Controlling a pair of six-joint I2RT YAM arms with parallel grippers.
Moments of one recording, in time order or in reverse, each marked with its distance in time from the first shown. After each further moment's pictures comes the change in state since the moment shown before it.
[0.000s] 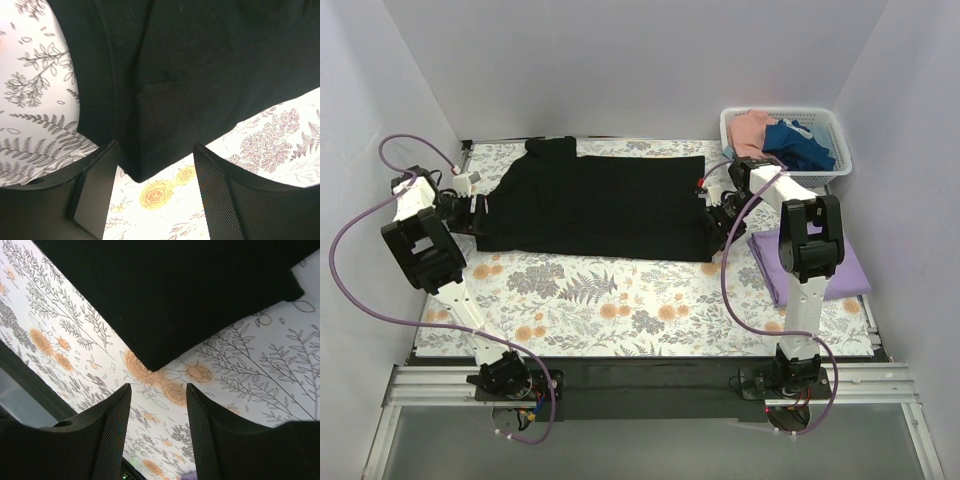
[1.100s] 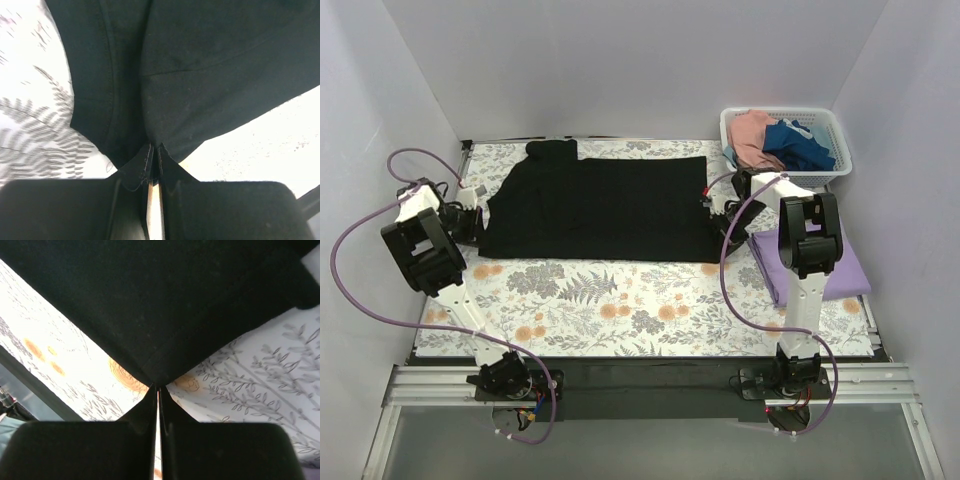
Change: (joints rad) left arm 0.003 -0.024 -0.107 0.019 -0.027 0.016; right arm -0.036 0.063 -0.043 0.031 -0.014 0.072
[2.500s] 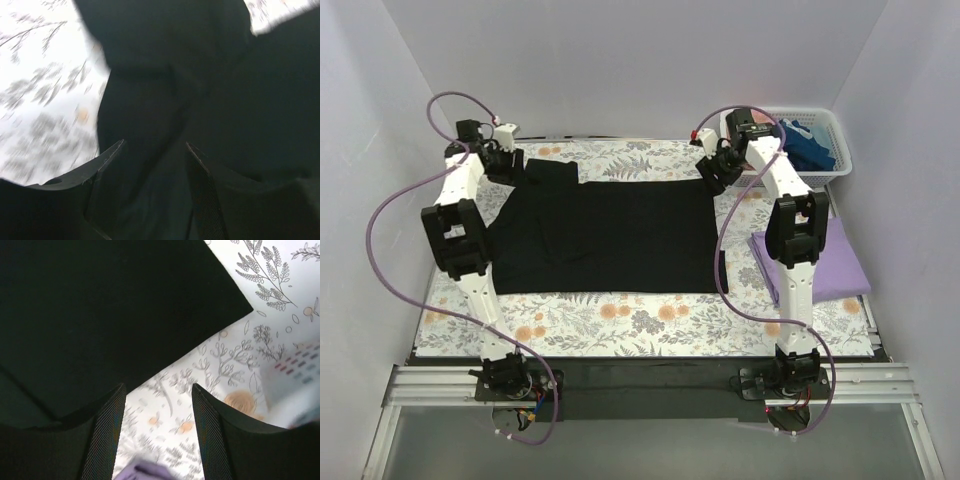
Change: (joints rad) left arm -0.270 0.006 0.231 0.343 -0.066 -0.256; right arm 0.032 0.122 0.614 0.015 0.162 -0.206
